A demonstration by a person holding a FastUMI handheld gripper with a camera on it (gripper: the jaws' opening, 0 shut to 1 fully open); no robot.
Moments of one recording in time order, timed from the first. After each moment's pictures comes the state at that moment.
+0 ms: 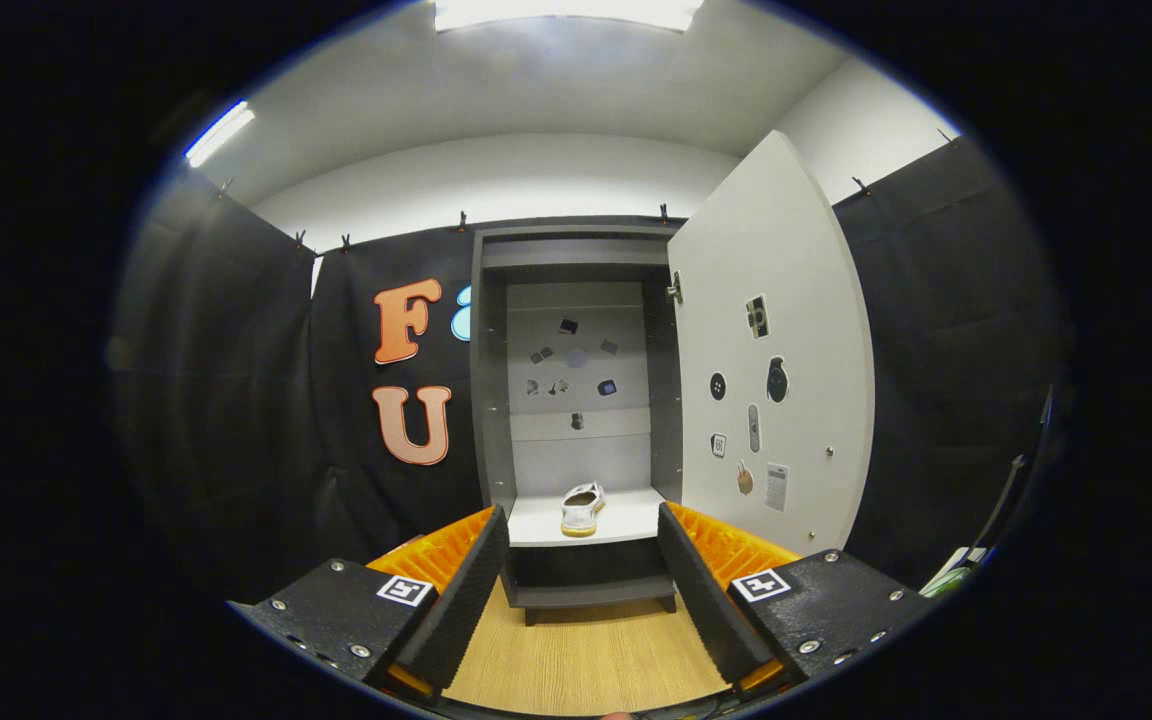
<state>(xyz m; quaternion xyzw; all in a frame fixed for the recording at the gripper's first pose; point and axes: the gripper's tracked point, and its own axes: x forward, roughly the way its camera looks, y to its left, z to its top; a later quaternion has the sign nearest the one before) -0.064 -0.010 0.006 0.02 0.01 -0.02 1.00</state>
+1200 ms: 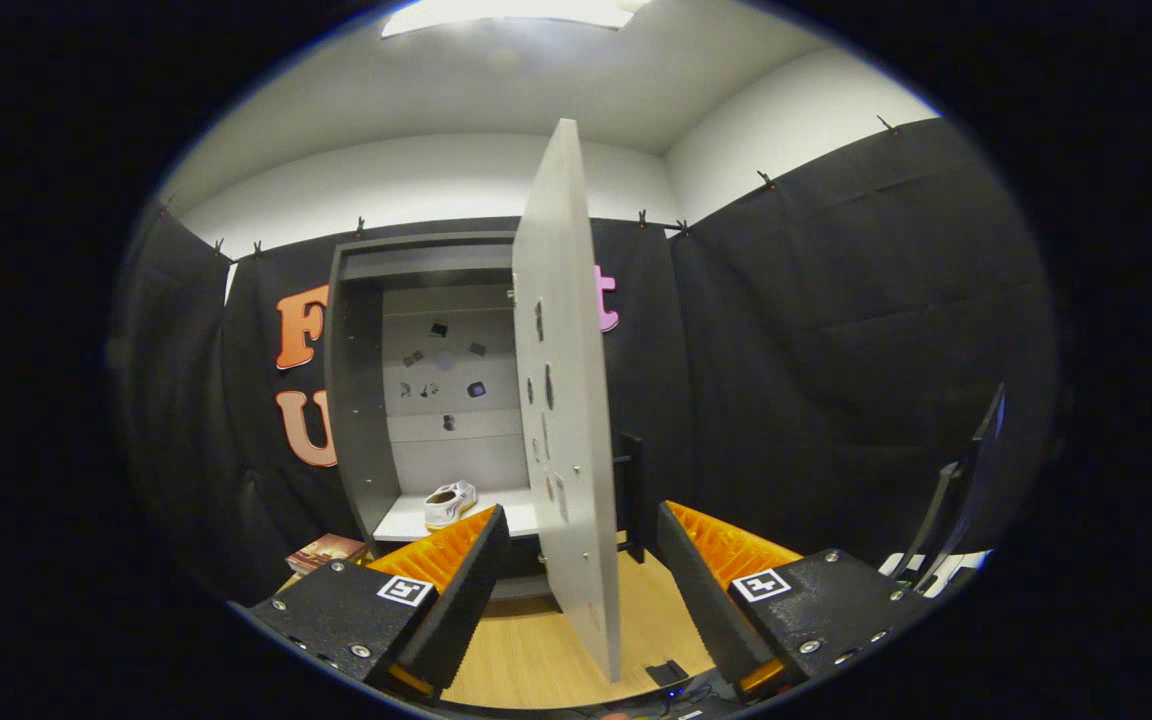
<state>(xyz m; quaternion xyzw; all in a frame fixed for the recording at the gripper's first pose) -0.095 -0.222 0.001 0.03 0.01 -0.15 0.99</state>
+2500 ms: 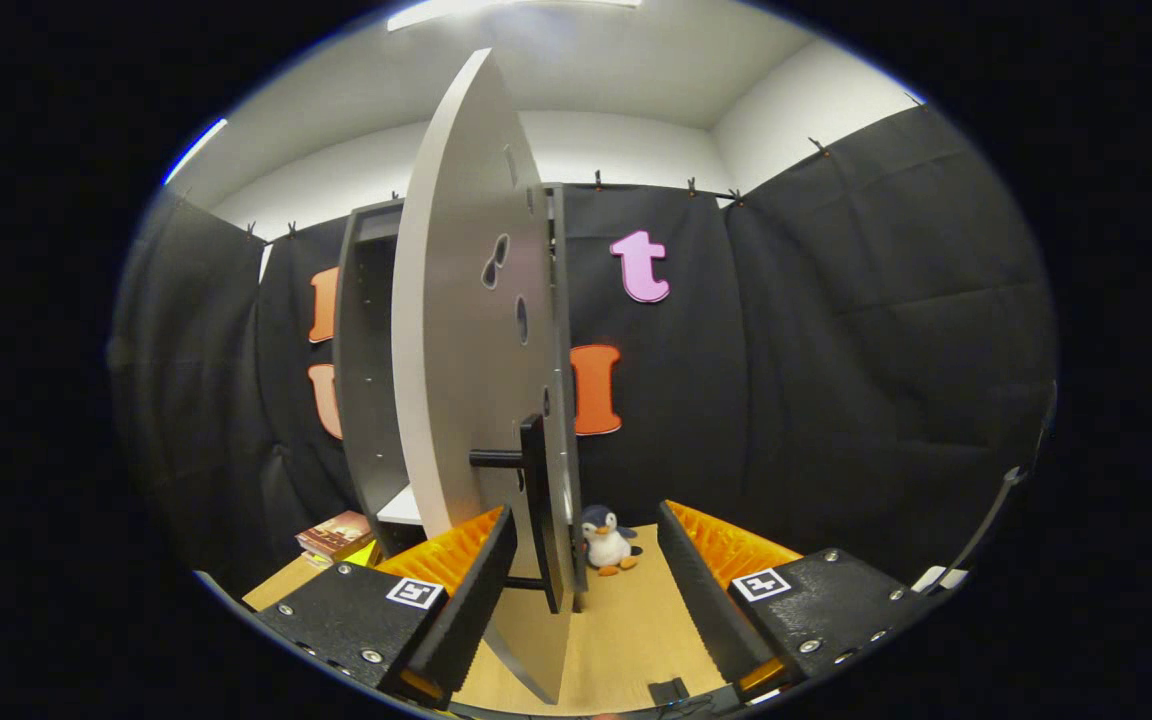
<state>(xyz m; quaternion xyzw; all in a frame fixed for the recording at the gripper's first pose) -0.013 -0.197 -0.036 0.02 0.03 -0.03 1.00</state>
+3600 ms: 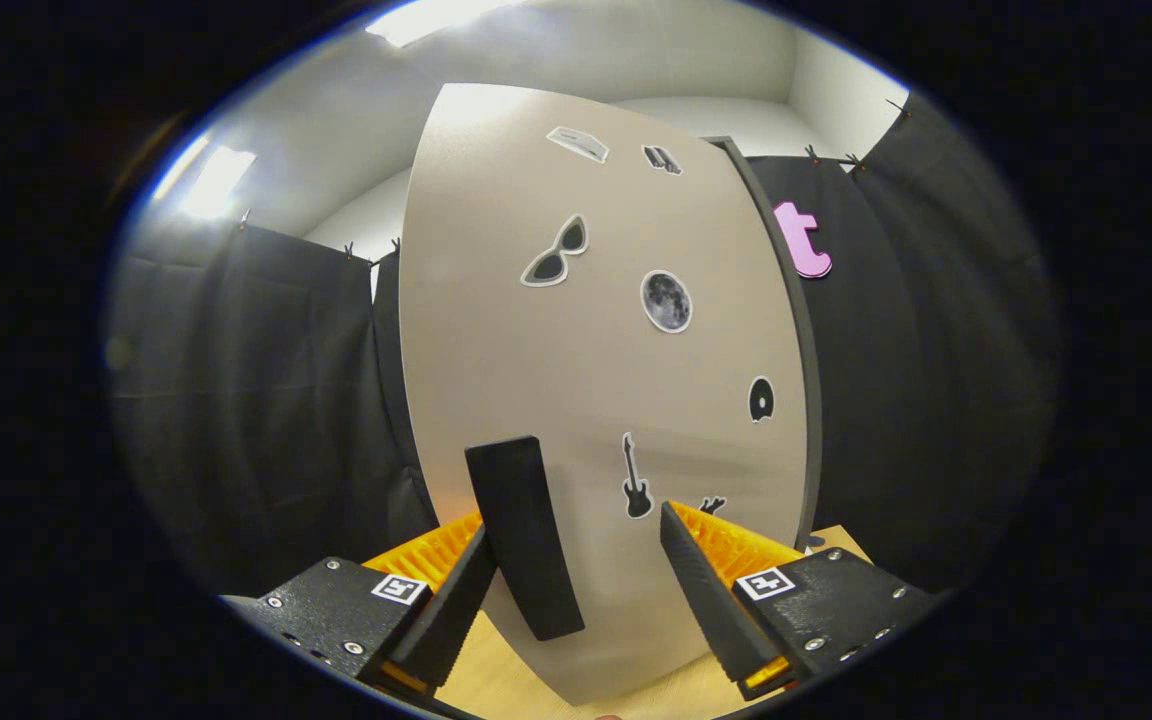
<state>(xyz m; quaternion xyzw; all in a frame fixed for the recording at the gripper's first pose) 0.093 -0.017 -0.045 0.06 0.03 0.15 0.99</state>
